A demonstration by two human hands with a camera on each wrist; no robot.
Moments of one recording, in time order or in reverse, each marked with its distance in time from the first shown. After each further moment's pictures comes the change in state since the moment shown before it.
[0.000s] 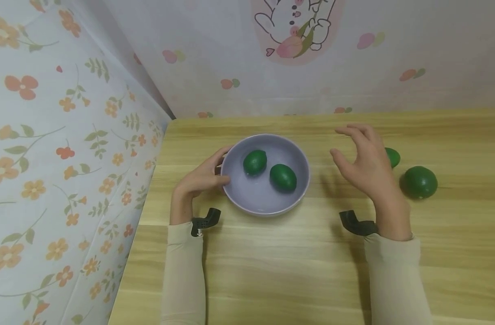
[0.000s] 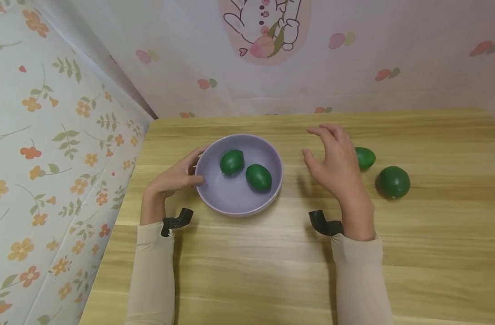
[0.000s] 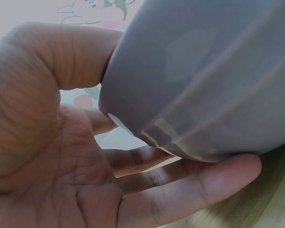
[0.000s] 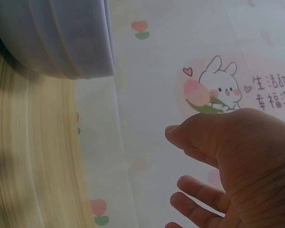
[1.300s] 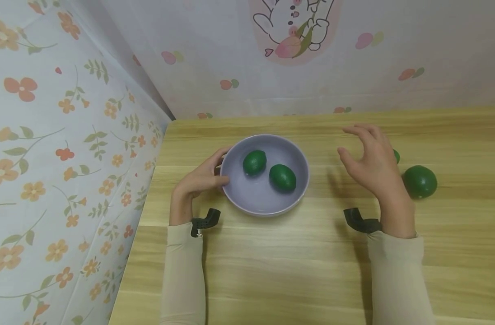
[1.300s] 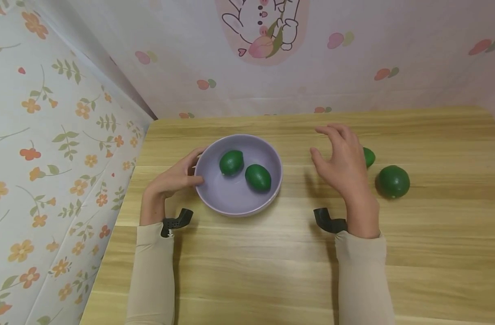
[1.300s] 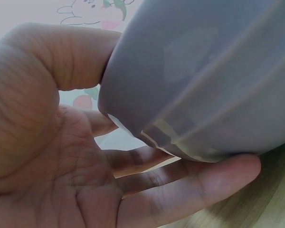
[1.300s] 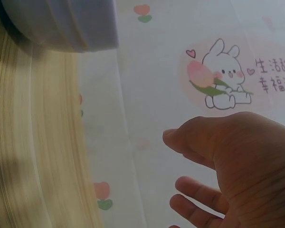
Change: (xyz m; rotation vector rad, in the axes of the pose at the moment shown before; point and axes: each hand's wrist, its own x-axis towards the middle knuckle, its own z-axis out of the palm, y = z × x) left_hand 0.000 0.001 0.001 0.000 0.003 -0.020; right_hand 0.001 0.014 -0.007 -0.011 -0.013 0.064
